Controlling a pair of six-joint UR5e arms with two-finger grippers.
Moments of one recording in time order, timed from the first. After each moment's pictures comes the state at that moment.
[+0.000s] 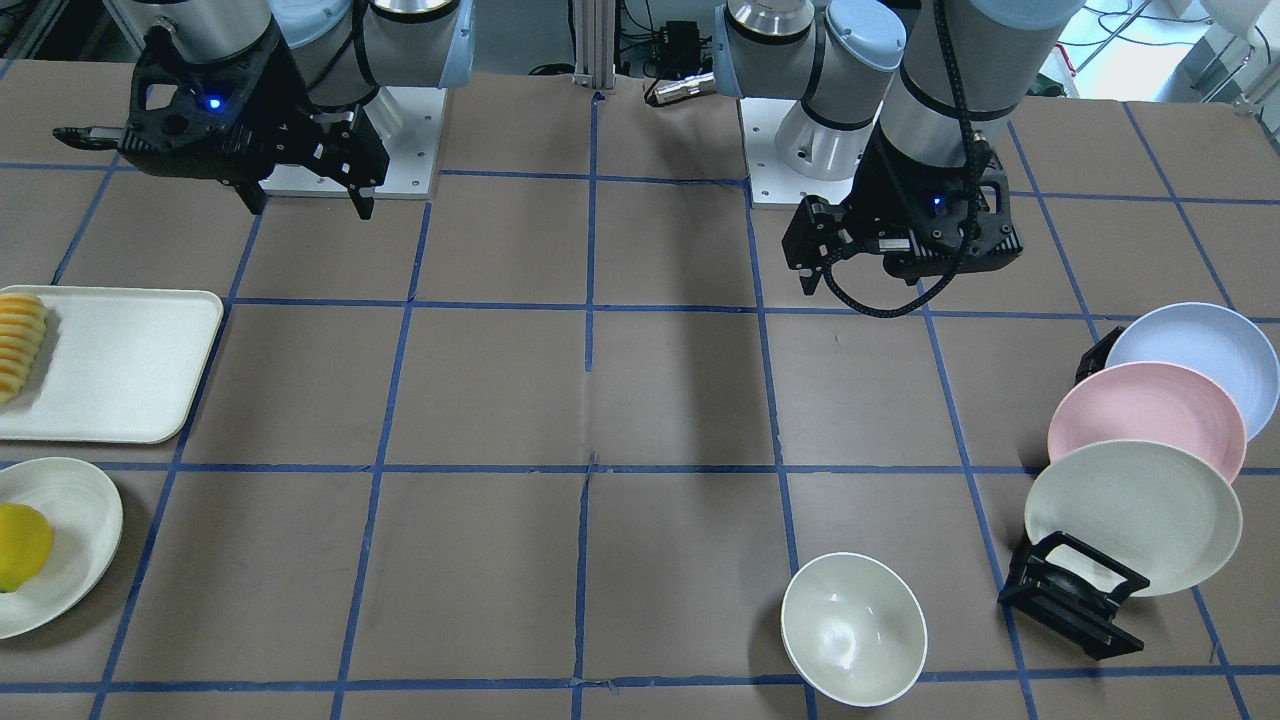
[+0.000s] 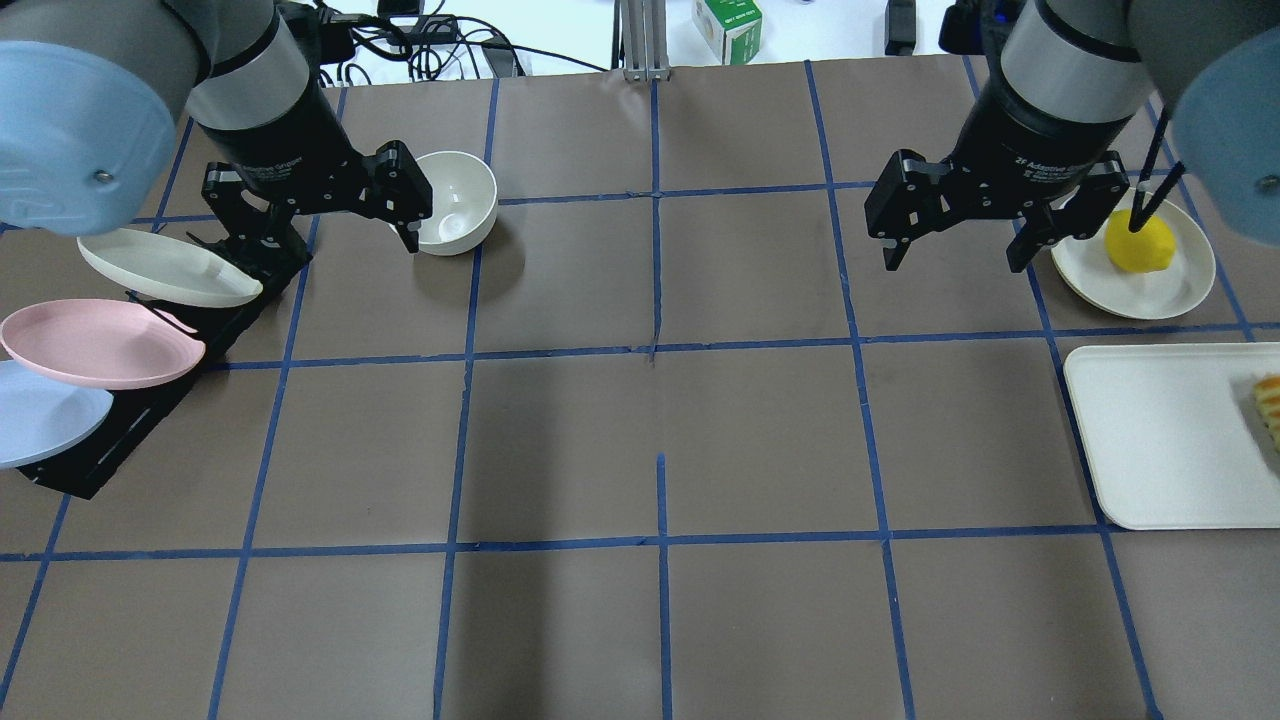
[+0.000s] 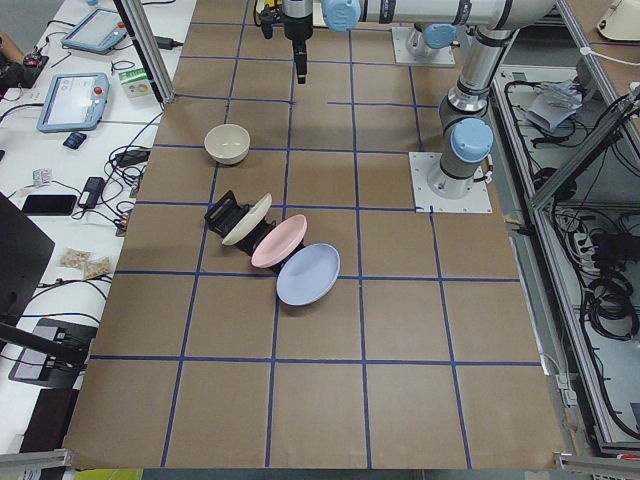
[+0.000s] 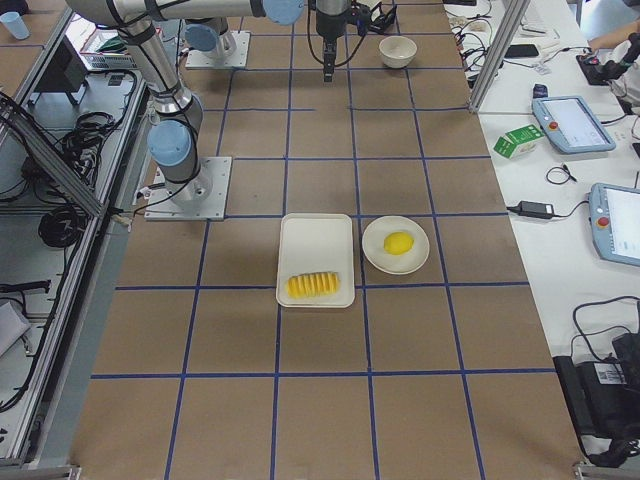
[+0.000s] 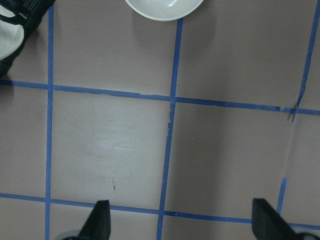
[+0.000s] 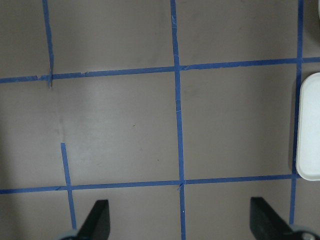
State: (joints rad) left arm -1.60 -1.61 -1.55 -1.56 1.61 -0.13; right arm 1.58 -1.65 1.61 -1.51 -1.55 0.06
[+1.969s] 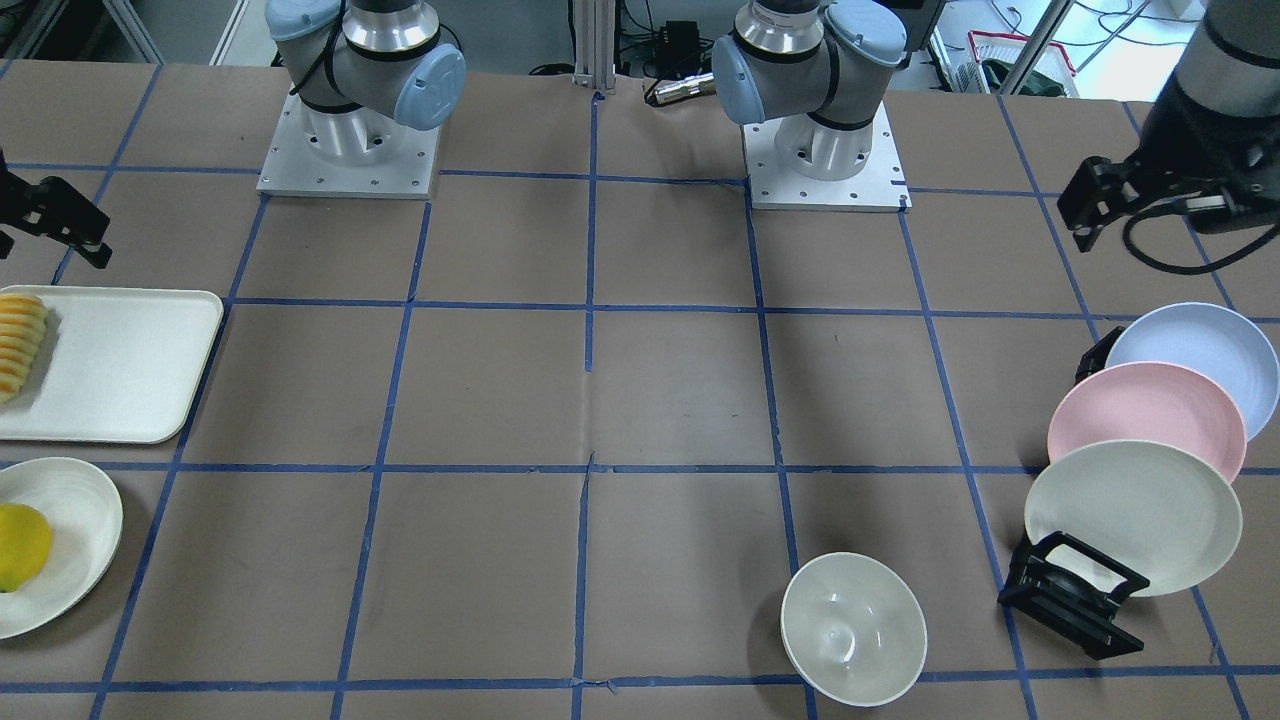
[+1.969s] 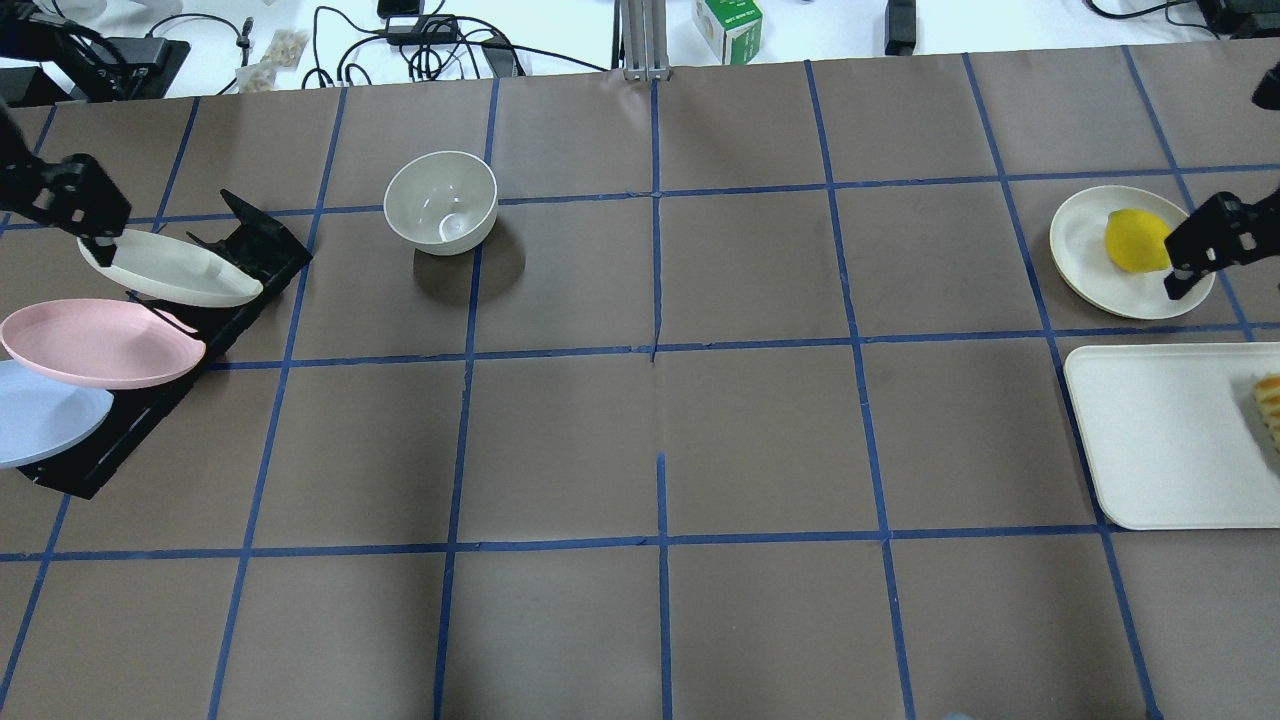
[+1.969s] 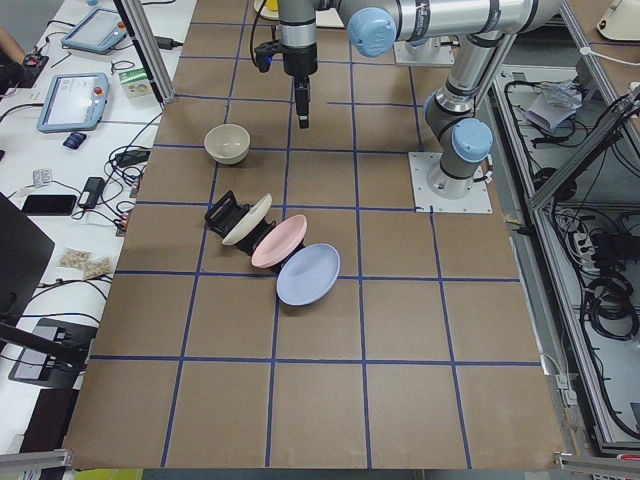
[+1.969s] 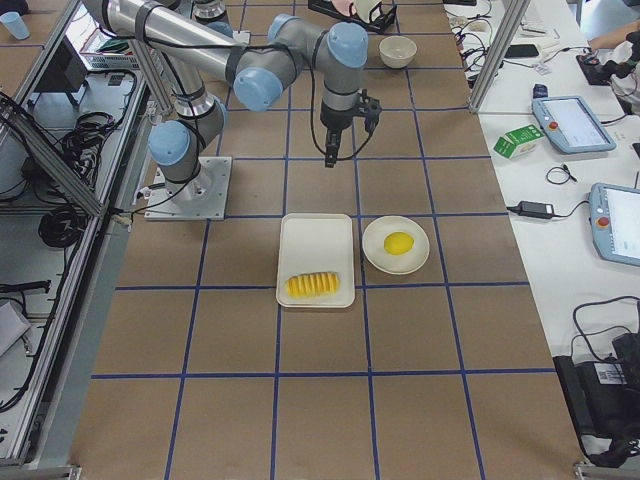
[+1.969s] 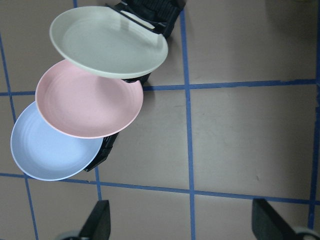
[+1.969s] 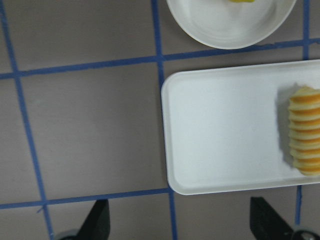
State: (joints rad) left arm -1.20 -1.54 -1.55 -1.60 1.86 0.27; right arm 1.00 -1.62 1.79 -1.70 -1.61 -0.49
